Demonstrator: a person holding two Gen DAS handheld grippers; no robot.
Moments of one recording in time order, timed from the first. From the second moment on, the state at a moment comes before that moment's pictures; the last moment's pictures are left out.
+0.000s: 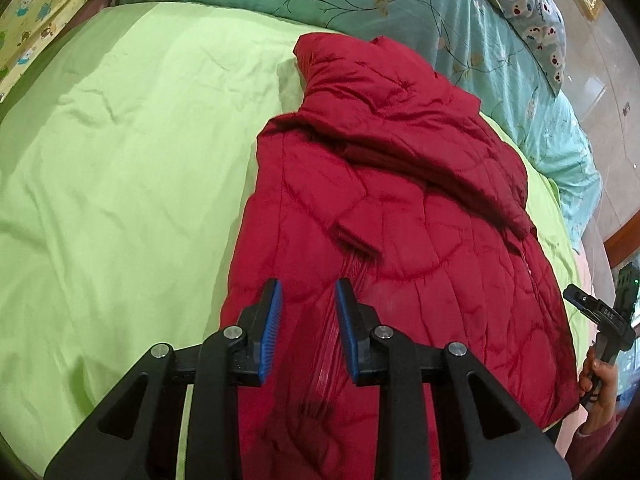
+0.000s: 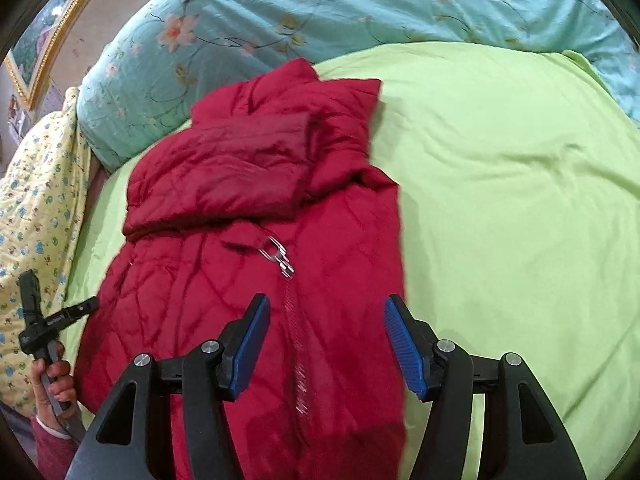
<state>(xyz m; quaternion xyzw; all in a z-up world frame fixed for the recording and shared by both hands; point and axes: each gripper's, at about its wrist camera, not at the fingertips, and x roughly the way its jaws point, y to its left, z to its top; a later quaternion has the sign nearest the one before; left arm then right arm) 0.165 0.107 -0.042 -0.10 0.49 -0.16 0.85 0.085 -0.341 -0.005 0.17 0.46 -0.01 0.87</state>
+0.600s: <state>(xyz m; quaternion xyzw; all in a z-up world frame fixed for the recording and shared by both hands) 0.109 0.121 -0.051 -0.07 0.51 -0.18 0.84 0.006 -0.323 -0.025 0.17 0.51 0.00 0.84</state>
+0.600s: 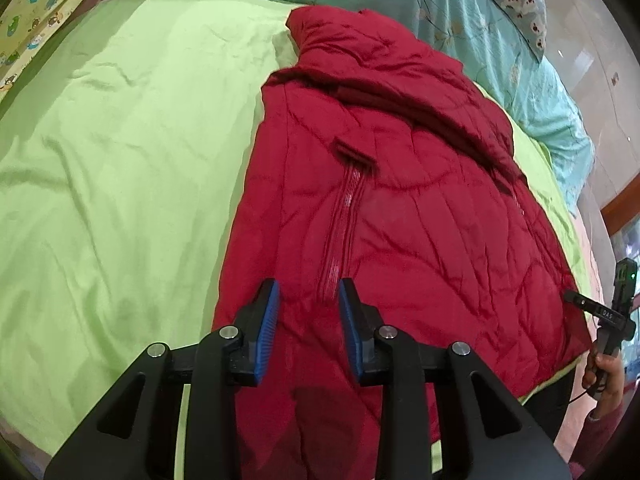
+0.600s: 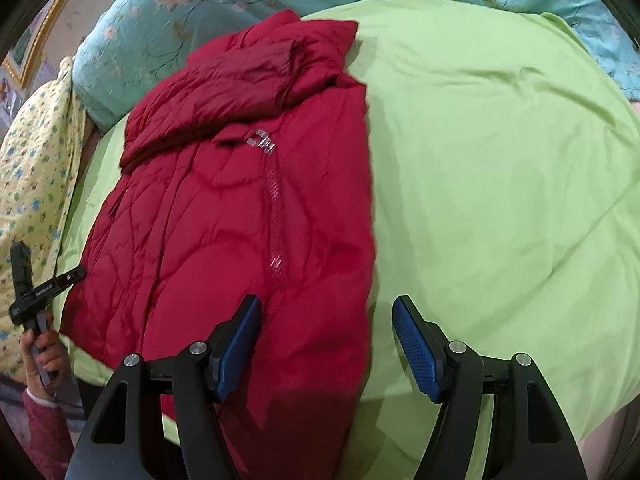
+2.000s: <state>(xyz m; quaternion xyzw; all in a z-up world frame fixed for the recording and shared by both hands) 0.067 0.140 -0.068 -0.04 0.54 -0.25 0.80 -0.022 -0.300 -0.032 0.17 0.54 0.06 0.82</state>
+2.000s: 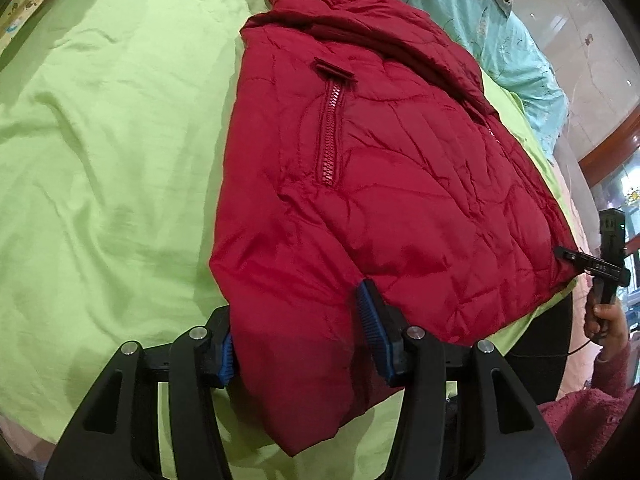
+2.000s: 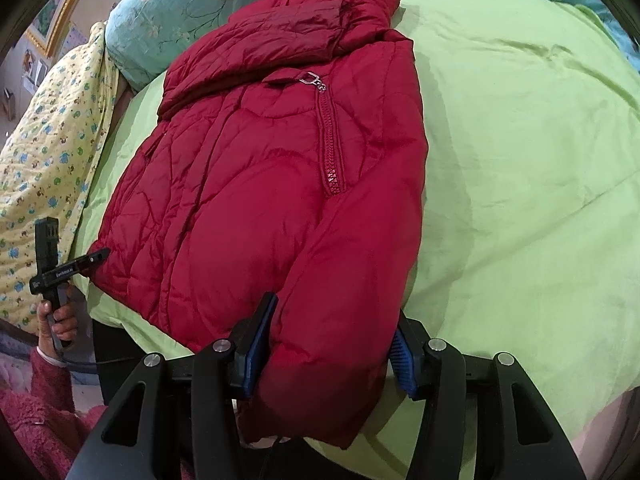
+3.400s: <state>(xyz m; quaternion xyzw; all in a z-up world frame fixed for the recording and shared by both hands) 0.071 0.137 0.026 -0.11 0.37 -0.29 0.87 -0.021 -0.318 0.046 0.23 0.35 0.12 0.90</state>
